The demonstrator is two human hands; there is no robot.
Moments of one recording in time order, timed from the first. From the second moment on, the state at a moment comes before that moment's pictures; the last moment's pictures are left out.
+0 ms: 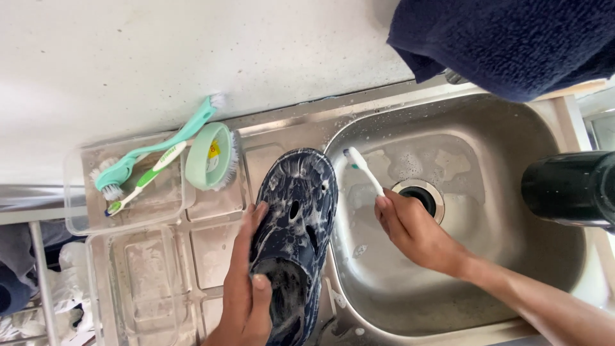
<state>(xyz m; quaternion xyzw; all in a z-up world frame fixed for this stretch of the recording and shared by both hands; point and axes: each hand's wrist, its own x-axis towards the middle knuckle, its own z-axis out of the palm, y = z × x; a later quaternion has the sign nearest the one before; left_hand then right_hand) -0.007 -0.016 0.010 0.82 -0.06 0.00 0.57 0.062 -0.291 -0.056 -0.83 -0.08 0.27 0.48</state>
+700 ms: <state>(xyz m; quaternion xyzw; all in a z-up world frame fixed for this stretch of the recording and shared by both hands) -0.031 -0.034 0.004 0.81 0.04 0.01 0.59 0.051 -0.279 -0.040 -0.79 -0.22 0.21 0.52</state>
